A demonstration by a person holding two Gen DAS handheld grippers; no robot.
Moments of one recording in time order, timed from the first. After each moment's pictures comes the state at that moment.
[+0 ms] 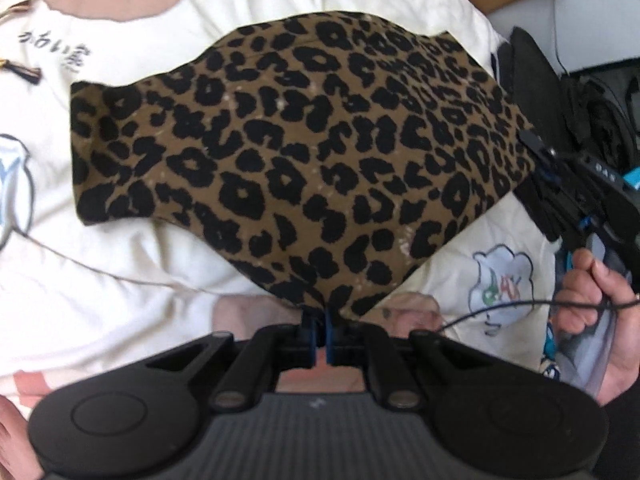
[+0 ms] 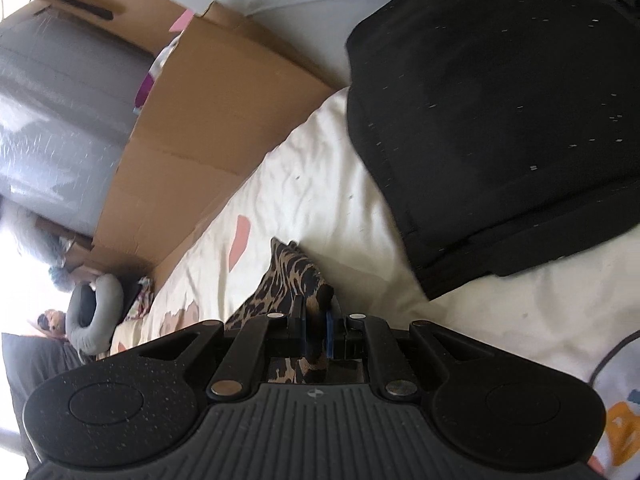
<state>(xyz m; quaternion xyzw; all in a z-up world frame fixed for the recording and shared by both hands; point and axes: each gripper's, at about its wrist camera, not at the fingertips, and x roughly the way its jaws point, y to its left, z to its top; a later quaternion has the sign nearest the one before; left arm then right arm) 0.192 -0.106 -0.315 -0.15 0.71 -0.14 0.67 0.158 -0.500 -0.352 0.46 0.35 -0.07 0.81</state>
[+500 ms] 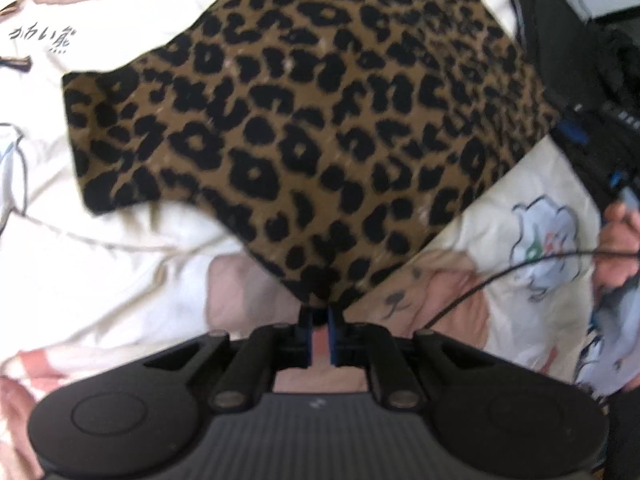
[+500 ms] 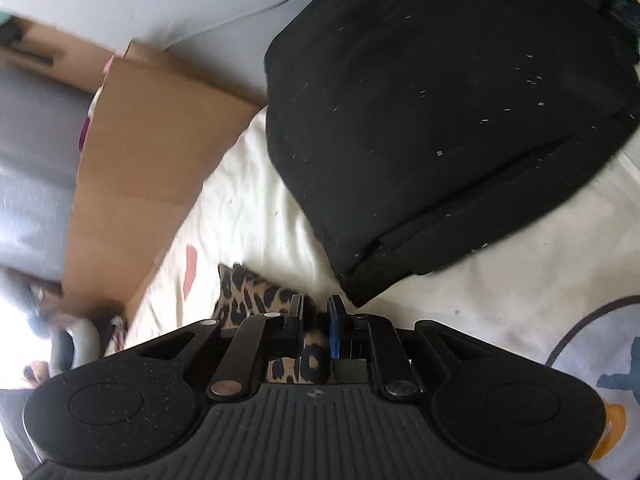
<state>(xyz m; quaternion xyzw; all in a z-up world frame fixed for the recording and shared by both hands) 0.174 -0.104 -0.318 -0.06 0.75 -0.11 0.65 0.141 -0.520 -0.378 0.50 0.34 -0.14 0.78</state>
